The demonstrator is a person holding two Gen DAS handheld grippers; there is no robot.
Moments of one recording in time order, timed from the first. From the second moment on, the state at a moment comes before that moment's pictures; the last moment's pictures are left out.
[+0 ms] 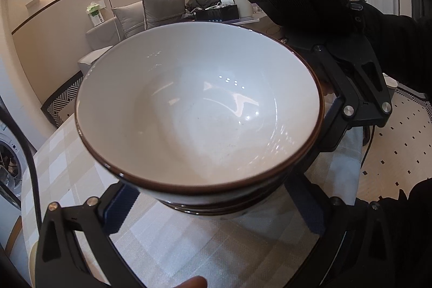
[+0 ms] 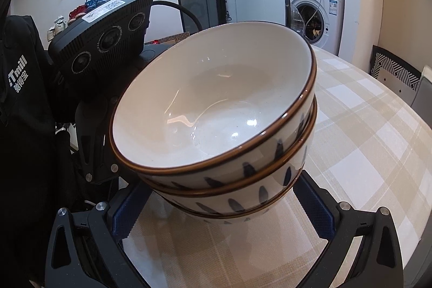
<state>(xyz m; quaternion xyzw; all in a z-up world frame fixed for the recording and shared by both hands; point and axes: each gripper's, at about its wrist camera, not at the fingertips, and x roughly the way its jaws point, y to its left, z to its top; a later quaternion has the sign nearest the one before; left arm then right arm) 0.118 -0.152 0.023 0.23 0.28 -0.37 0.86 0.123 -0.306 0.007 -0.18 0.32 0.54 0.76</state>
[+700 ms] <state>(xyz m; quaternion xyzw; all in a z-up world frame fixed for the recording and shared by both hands) 0.066 -0.048 0.040 0.22 0.29 -0.31 0.88 0.105 -0.186 0.031 -0.20 0.29 0.59 0.73</state>
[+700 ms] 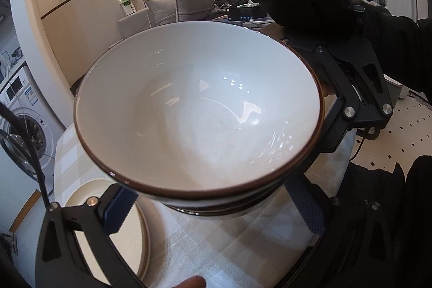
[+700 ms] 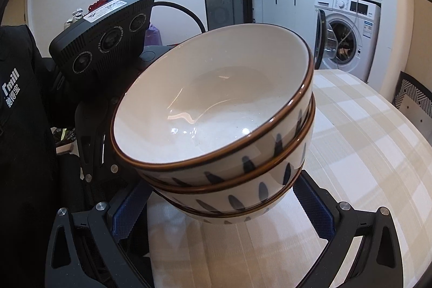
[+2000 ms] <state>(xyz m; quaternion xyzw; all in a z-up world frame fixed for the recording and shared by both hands) 0.084 0.118 0.019 0.21 0.34 -0.20 0.90 0.139 0.012 0.020 -0.24 0.28 0.65 0.67</state>
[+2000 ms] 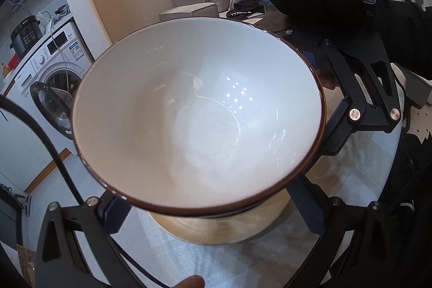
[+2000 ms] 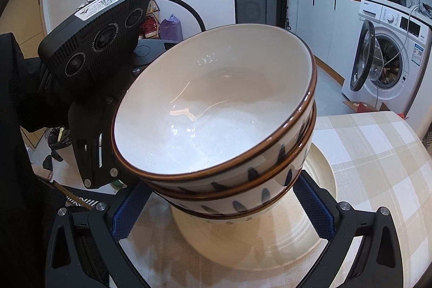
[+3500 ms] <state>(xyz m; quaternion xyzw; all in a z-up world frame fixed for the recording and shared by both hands) 0.062 0.149 0.012 0.17 0.35 -0.15 0.91 0.133 -0.031 0.008 -0.23 0.30 0.61 0.70</state>
